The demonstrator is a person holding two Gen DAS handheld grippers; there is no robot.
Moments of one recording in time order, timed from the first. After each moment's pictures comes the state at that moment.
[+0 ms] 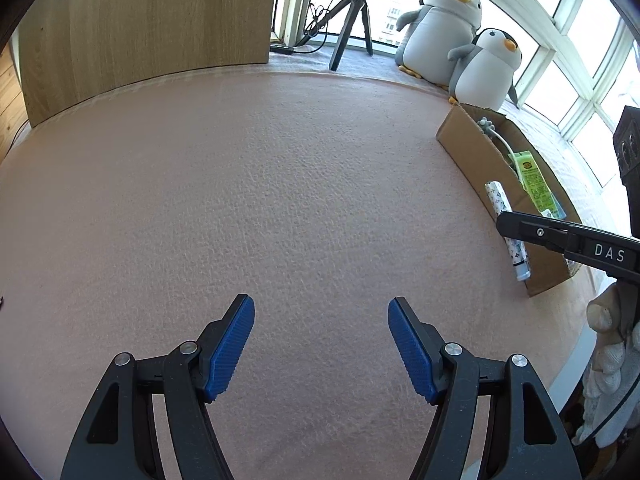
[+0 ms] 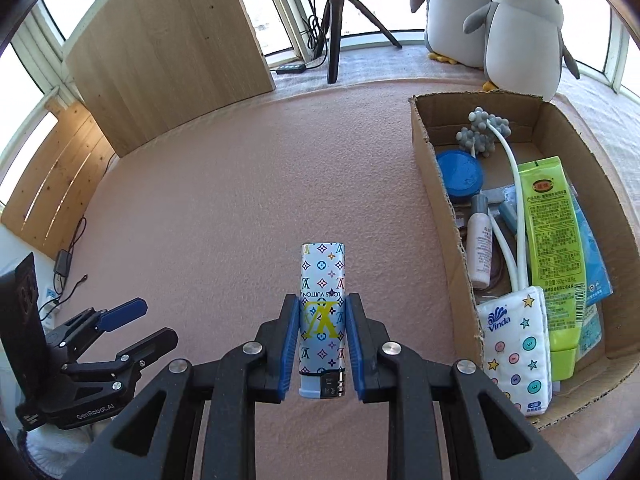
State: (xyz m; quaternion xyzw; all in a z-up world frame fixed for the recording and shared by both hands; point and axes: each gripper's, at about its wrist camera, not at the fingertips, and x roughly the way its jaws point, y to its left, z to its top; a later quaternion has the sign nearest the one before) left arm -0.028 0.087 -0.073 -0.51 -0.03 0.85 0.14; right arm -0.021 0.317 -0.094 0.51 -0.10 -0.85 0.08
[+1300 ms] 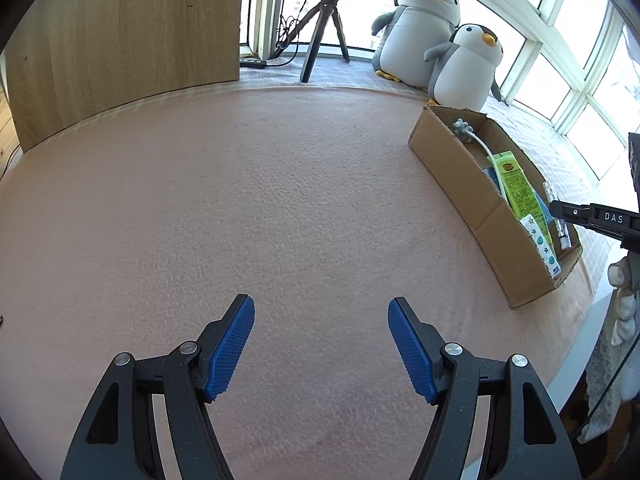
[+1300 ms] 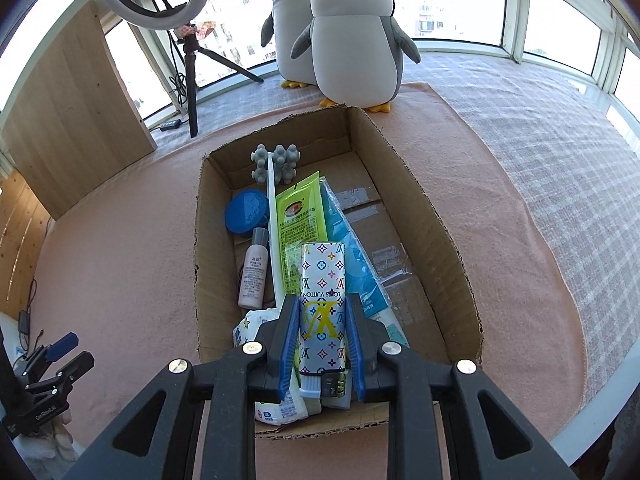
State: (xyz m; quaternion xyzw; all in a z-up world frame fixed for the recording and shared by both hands) left arm -0.031 0.128 -0.063 -0.50 -0.01 0.86 0.15; right arm -0.006 0.456 -0.080 0.50 -0.13 -0.86 -0.06
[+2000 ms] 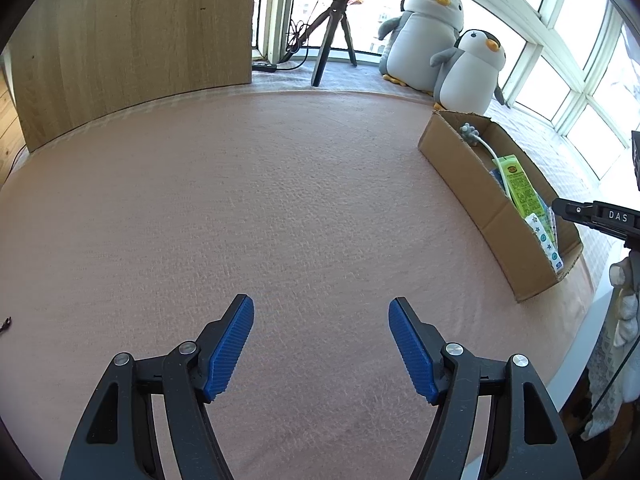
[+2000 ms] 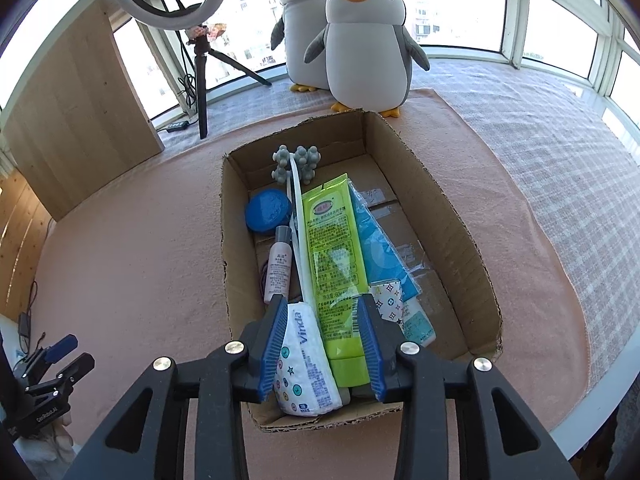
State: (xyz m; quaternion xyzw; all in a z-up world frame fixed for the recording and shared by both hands) left arm -0.027 0.106 -0.058 -0.49 -0.01 0.86 0.15; right arm -0.004 0.428 -0.069 0.49 -0.13 -0.86 -0.06
